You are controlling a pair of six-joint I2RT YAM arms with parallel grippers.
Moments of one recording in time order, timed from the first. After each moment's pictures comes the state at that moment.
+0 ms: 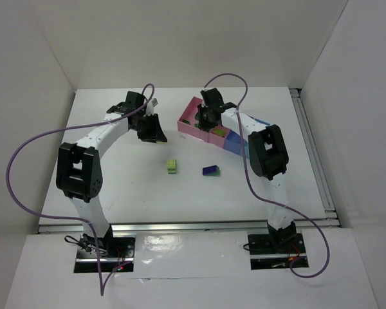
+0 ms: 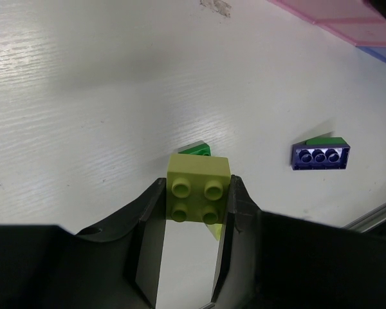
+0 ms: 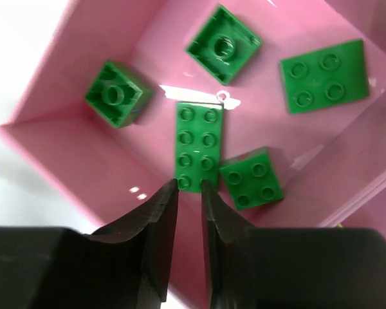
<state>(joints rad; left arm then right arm) -0.22 1.84 1.48 -0.67 0.35 -0.29 0.44 2.24 1.84 -0.43 -0.02 0.30</state>
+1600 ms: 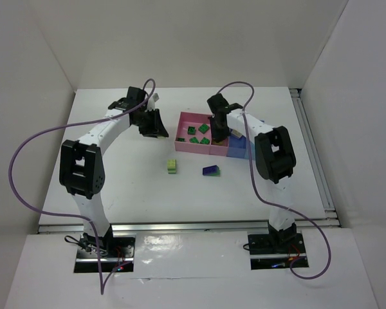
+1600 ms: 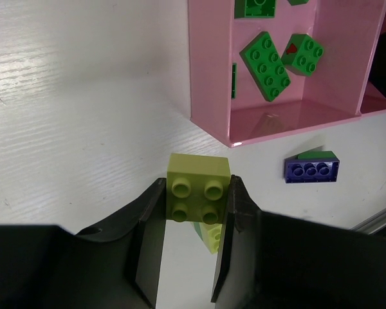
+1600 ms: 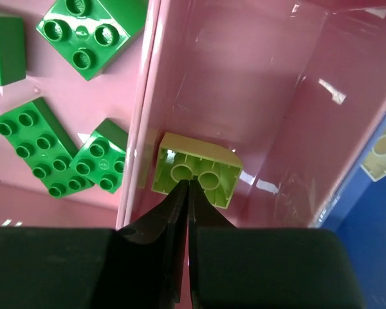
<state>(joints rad) -0.22 1.88 1.56 -0.68 0.34 -0.29 0.42 2.14 1.70 -0.70 0.11 0.30</state>
